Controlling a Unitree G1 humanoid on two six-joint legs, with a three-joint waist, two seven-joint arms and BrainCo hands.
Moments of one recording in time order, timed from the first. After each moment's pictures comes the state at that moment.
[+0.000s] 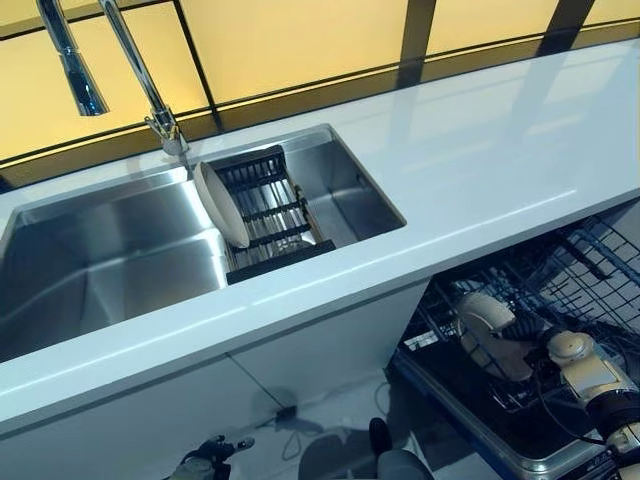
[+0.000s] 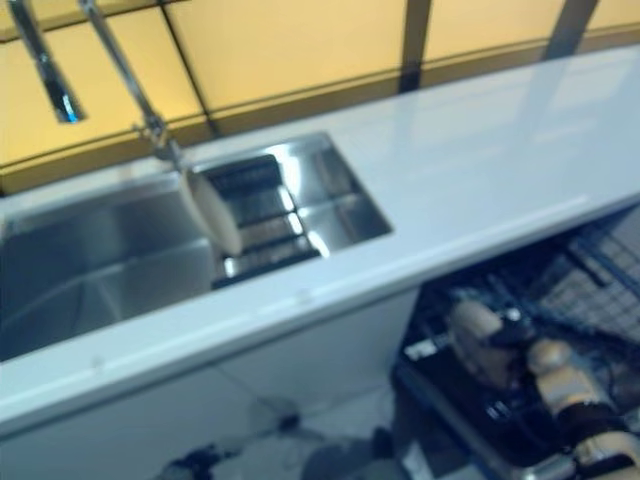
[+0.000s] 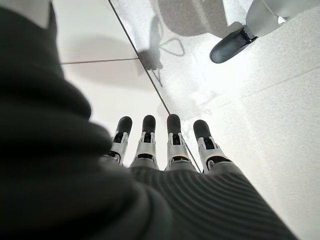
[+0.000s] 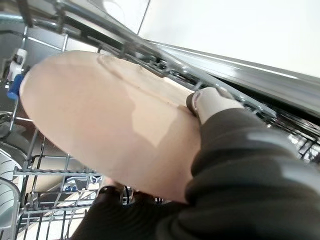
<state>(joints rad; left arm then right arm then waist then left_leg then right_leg) -0.07 0.25 -0.24 1.19 -0.16 0.09 0.06 -0.26 -0.81 0.25 0.62 -0.07 0.22 0.25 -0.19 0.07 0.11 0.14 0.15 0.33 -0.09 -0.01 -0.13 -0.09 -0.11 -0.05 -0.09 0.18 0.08</state>
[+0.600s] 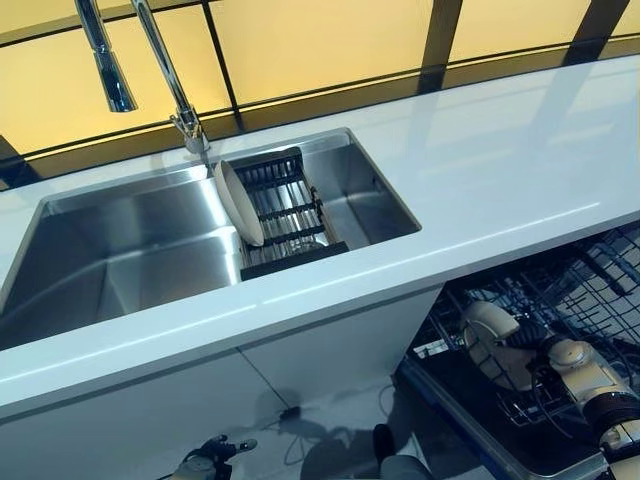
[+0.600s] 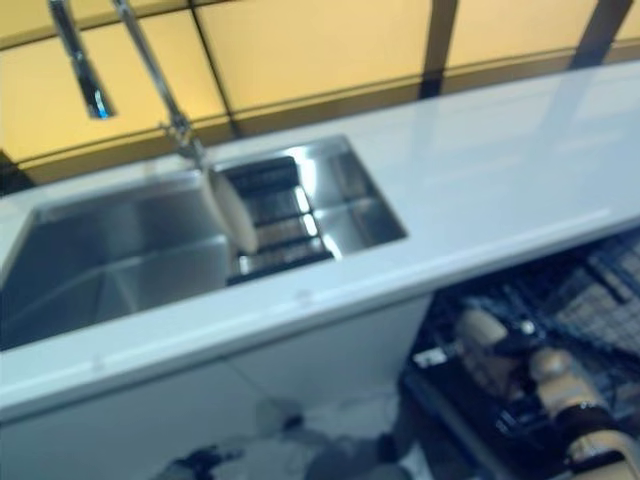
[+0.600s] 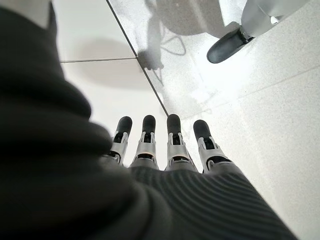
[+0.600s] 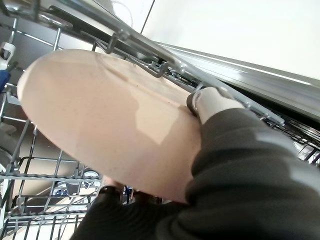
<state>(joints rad) -0.08 0.25 -0.26 1.19 -0.13 0.09 0.05 -0.28 -0.79 0.25 0.75 -0.08 0.16 0.24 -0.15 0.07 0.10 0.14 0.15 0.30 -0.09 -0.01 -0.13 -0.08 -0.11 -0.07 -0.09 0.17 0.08</state>
